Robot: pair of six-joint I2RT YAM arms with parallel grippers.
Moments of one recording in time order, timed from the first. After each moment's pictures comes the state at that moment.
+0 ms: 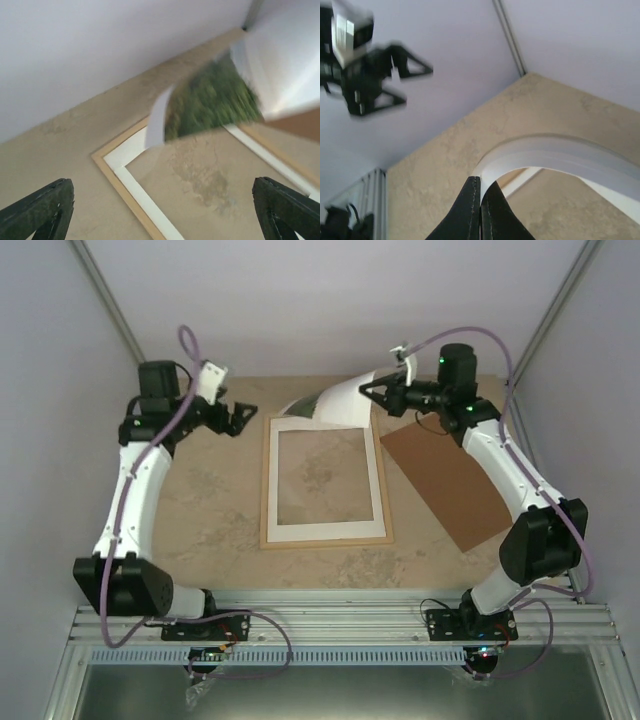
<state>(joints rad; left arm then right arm) 0.03 1.43 1.52 -0.67 0.62 0.27 0.33 1.61 1.49 -0.22 -0.86 0.11</state>
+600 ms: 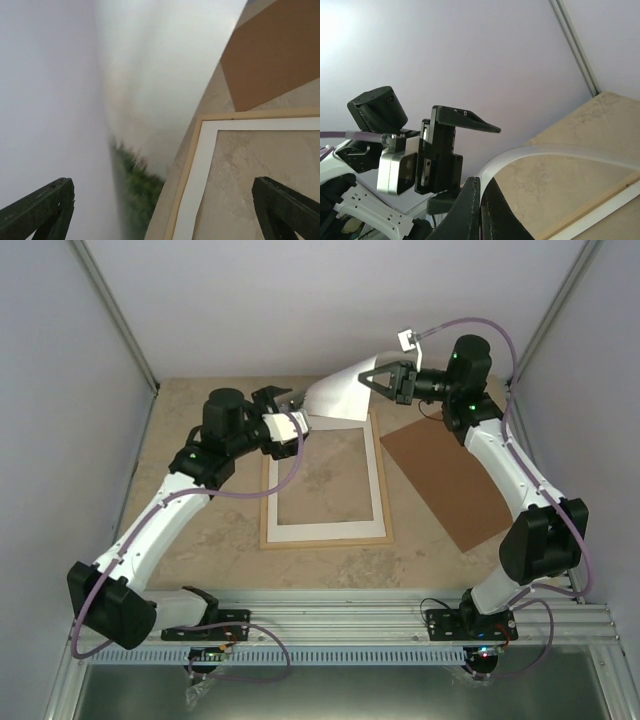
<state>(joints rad) -0.42 1.25 1.19 -0.24 0.31 0.91 0.26 1.62 1.50 0.16 -1.15 0.59</state>
